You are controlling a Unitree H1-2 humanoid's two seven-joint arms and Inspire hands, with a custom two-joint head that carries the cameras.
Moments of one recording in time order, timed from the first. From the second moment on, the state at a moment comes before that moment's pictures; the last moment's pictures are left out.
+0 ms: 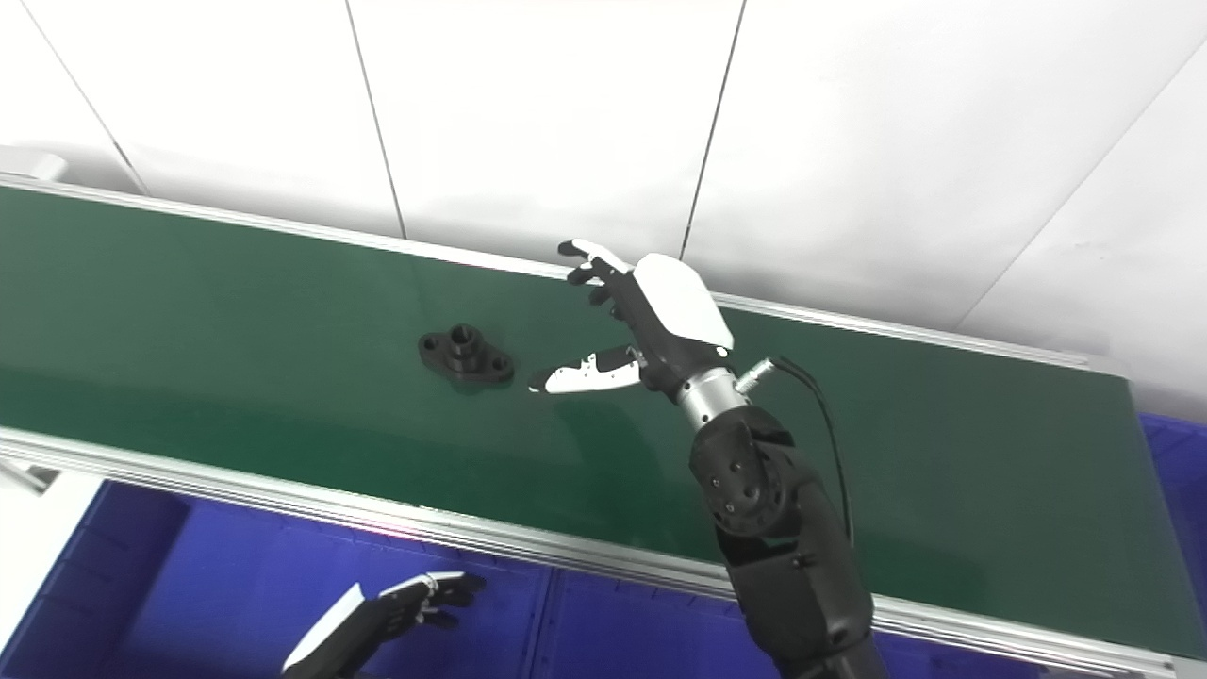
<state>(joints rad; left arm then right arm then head) 0.33 0.35 -0.50 0.19 0.04 -0.44 0.01 -0.37 -0.11 0.38 -0.02 -0.72 0.17 0.26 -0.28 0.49</state>
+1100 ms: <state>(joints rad) 0.34 0.34 -0.47 0.19 0.05 -0.44 -0.02 -0.53 -0.12 0.51 0.24 -0.83 0.19 0.33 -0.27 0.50</state>
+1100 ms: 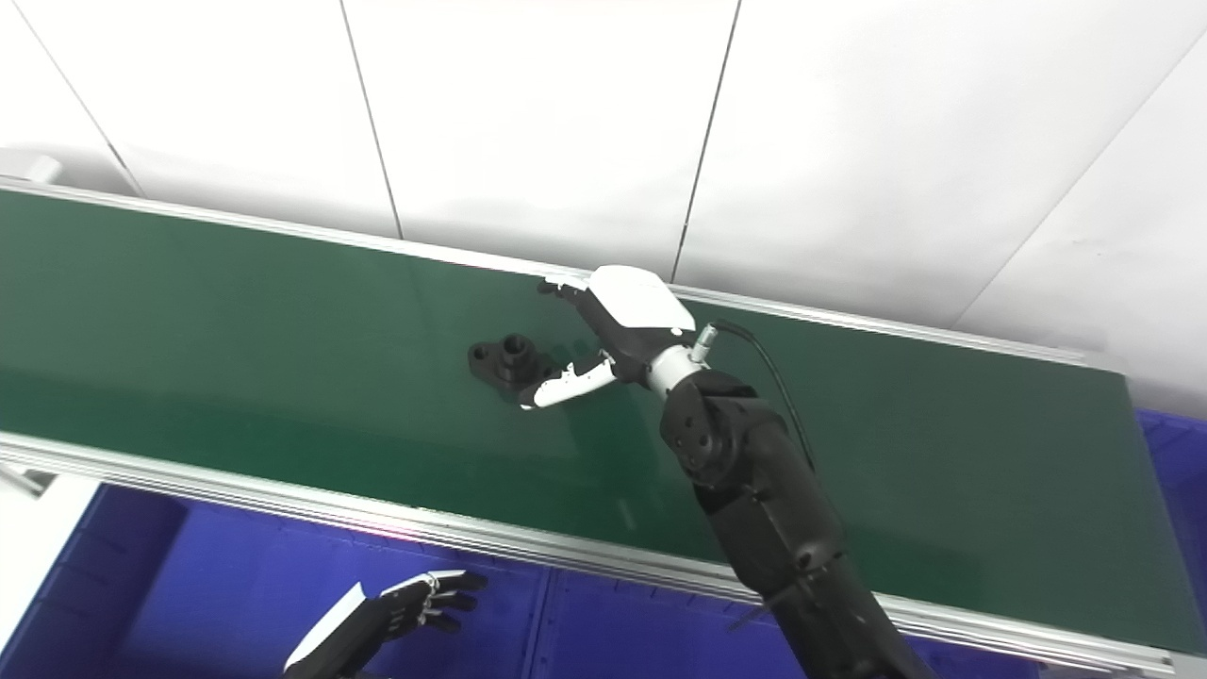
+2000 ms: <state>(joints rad) 0.36 0.33 -0.47 0.16 0.05 -0.44 -0.02 -0.54 -0.16 0.62 0.38 -0.85 0.13 0.13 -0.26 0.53</state>
